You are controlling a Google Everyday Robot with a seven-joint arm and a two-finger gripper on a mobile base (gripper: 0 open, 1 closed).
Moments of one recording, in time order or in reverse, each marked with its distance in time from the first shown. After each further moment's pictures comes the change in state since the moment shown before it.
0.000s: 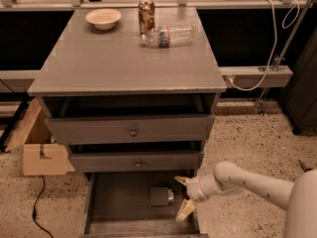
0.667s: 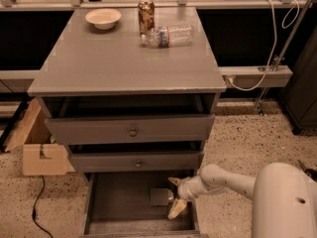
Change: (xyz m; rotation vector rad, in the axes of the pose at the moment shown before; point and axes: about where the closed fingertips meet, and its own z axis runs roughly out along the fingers) arm 0.043 -0.040 0.078 0.013 0.042 -0.030
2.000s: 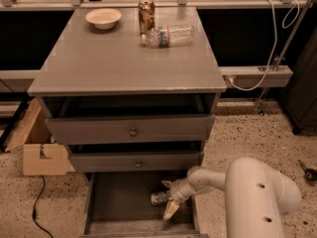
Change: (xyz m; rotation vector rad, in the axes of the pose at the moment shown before) arm 0.030 -0.017 0.065 -0.021 0.099 -0.072
